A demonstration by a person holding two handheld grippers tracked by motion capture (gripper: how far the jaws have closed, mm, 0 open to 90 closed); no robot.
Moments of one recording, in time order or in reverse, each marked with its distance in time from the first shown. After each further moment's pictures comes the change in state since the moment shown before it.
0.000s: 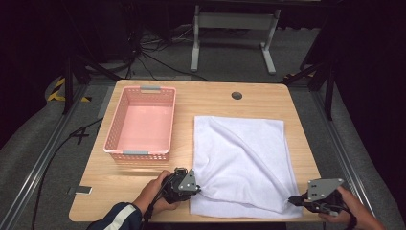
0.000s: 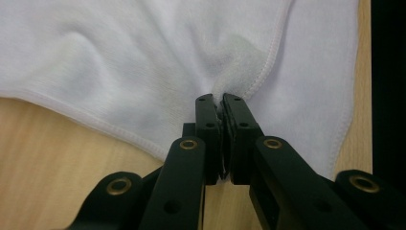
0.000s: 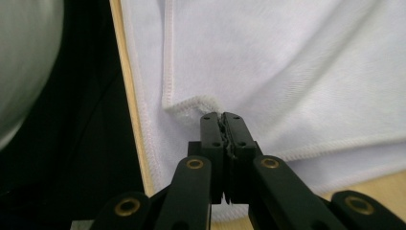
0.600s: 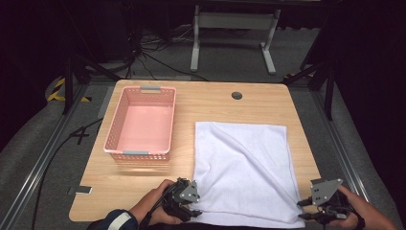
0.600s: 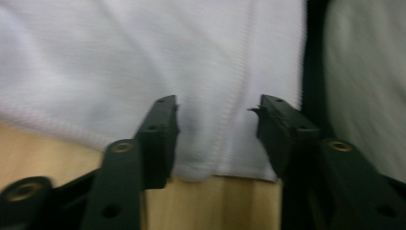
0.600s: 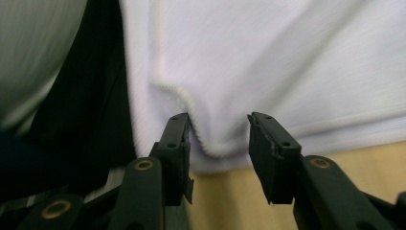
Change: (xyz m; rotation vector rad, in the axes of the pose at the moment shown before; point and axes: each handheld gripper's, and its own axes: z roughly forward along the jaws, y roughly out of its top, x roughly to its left) left arm -0.017 -0.009 0.006 0.006 -0.103 -0.085; right arm -0.006 -0.014 0.001 0.112 0.120 0.033
